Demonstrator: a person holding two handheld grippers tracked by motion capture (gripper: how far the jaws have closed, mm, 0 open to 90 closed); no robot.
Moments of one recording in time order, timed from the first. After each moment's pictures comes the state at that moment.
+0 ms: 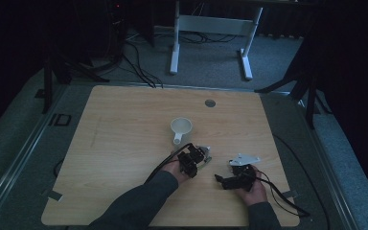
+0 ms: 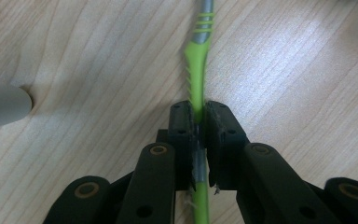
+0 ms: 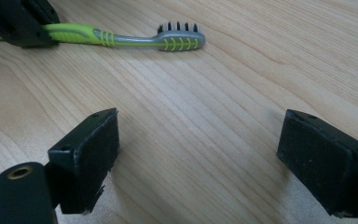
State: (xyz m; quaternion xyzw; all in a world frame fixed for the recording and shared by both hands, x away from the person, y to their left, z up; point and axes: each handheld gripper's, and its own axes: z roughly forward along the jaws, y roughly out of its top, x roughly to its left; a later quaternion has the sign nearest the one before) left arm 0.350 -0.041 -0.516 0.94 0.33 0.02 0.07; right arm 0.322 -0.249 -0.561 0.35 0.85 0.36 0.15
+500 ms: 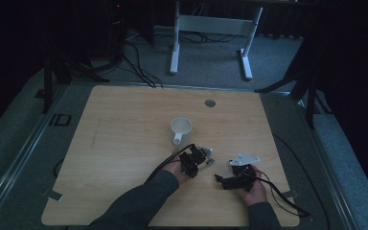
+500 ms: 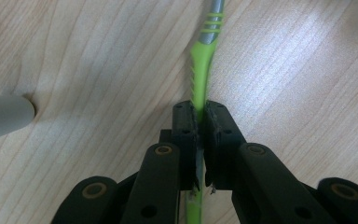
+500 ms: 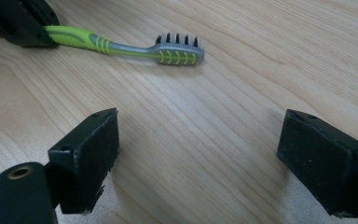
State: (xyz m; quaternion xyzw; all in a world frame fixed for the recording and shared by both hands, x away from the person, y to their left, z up) left arm 0.348 -0.044 -0.516 0.95 0.31 0.03 0.07; right arm 0.322 -0.249 -0.561 0.35 0.85 0.36 0.15
